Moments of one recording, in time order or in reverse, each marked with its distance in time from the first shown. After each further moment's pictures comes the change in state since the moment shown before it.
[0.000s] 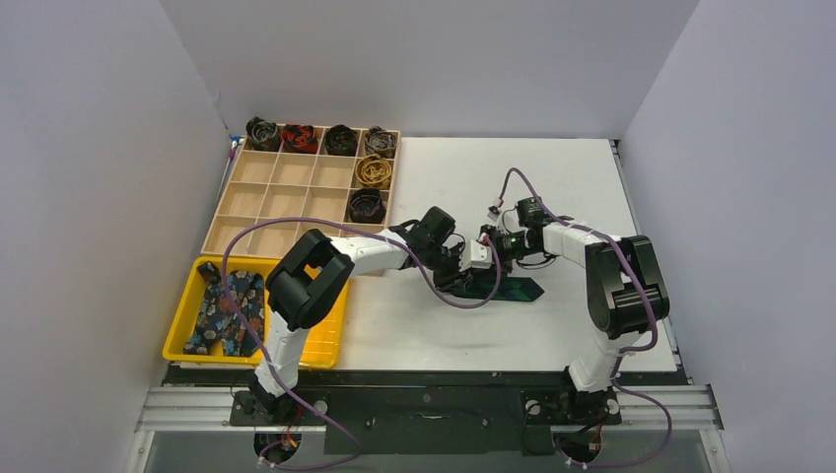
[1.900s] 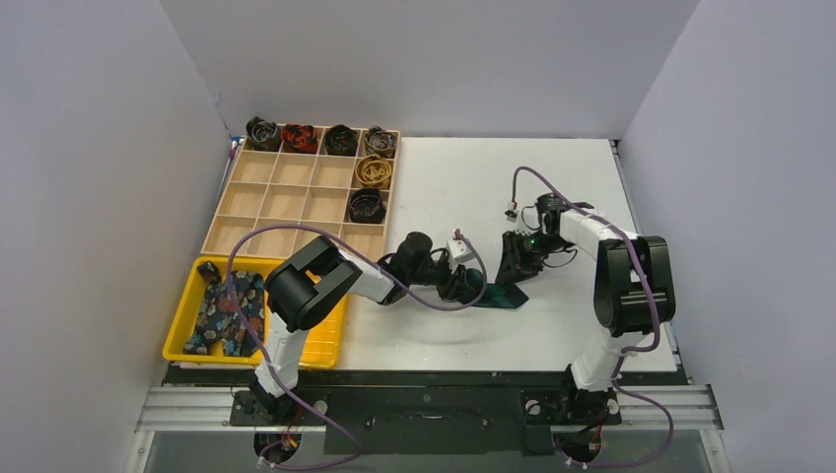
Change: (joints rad) left arm -0.007 -0.004 -0.381 0.915 -0.008 -0.616; right arm -0.086 0.005 0.116 -0.349 0.270 -0.397
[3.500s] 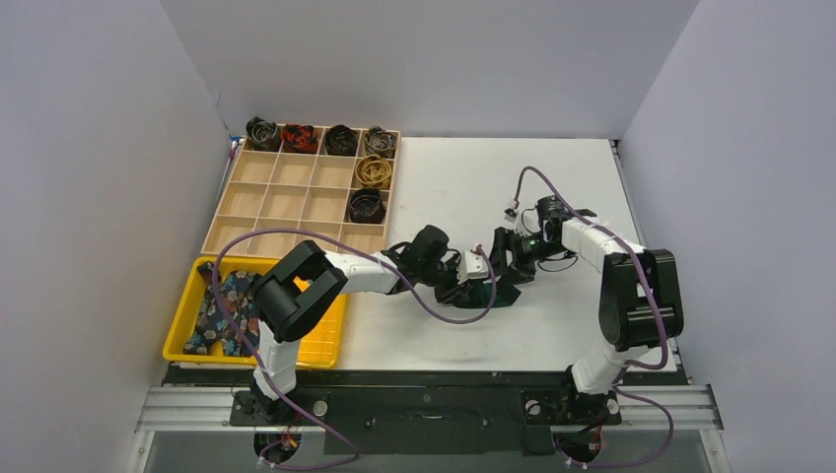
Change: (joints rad) left arm -0.048 -0.108 0.115 -0.546 -0.048 0.414; right arm -0.014 -0.099 -0.082 0.022 -0.185 0.137
